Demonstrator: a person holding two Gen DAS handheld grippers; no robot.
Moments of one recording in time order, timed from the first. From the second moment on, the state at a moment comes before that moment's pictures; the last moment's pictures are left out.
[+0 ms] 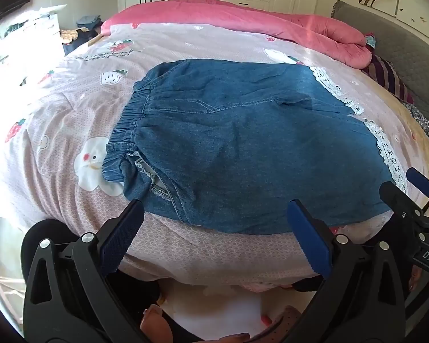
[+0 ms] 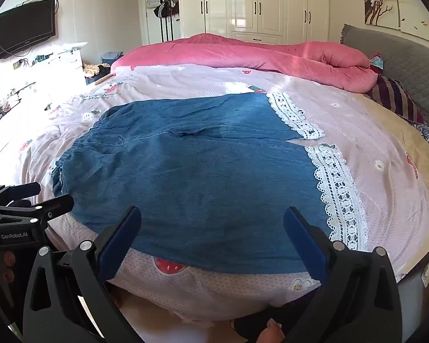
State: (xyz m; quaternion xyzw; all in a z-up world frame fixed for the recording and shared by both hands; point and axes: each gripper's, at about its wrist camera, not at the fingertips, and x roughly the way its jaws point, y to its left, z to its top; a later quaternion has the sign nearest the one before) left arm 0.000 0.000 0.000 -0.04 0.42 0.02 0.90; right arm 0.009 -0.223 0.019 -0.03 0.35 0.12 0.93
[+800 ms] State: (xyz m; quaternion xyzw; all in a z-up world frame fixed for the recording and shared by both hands) left arm -0.001 0.000 0.007 -0.05 0.42 0.01 0.91; right arm 0.007 -0.223 0.023 -0.03 0.35 0.12 0.93
